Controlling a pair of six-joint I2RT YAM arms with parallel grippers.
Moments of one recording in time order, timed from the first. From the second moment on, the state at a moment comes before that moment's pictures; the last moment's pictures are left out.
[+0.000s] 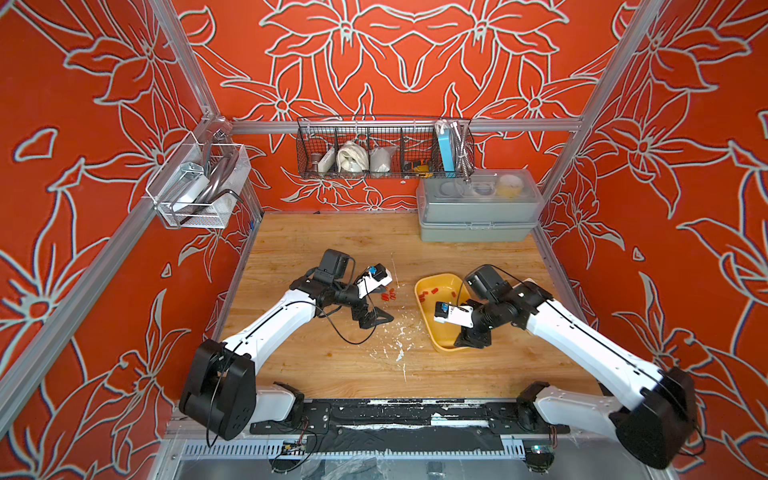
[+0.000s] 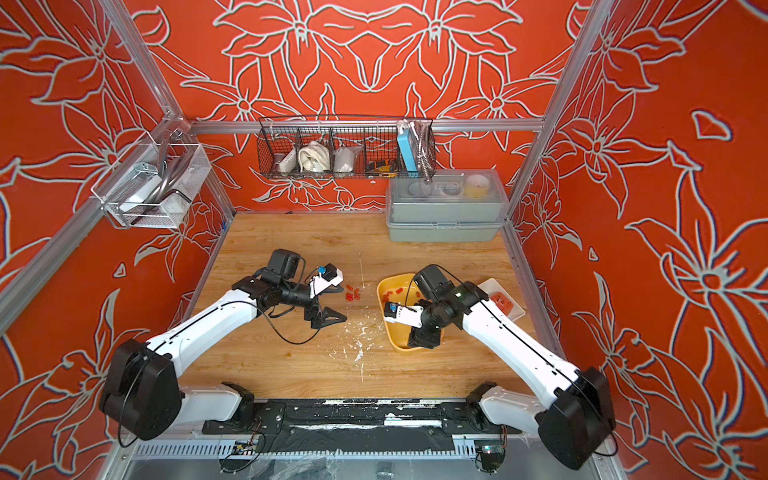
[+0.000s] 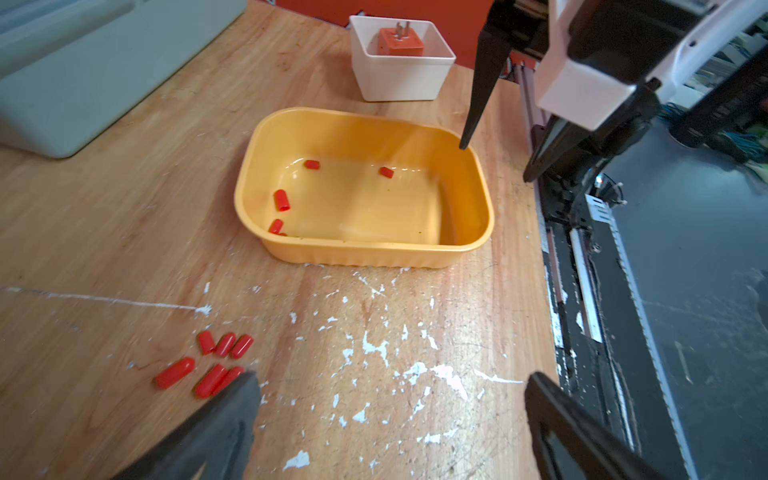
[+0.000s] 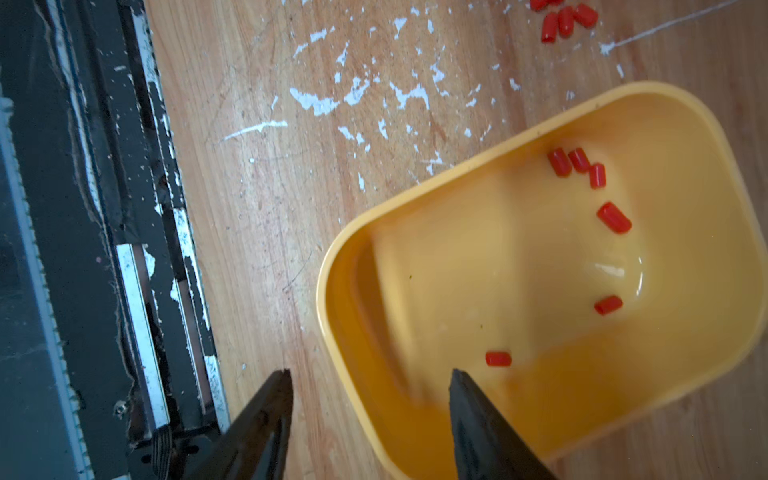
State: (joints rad) left arm -0.36 1.35 0.92 -0.49 0.88 0.59; right arm 0.61 1.14 0.93 -1.05 -0.25 -0.79
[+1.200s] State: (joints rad) left arm -0.44 1.27 0.86 -0.47 0.86 0.56; right arm 0.72 1.15 0.69 -0.85 -0.12 -0.89
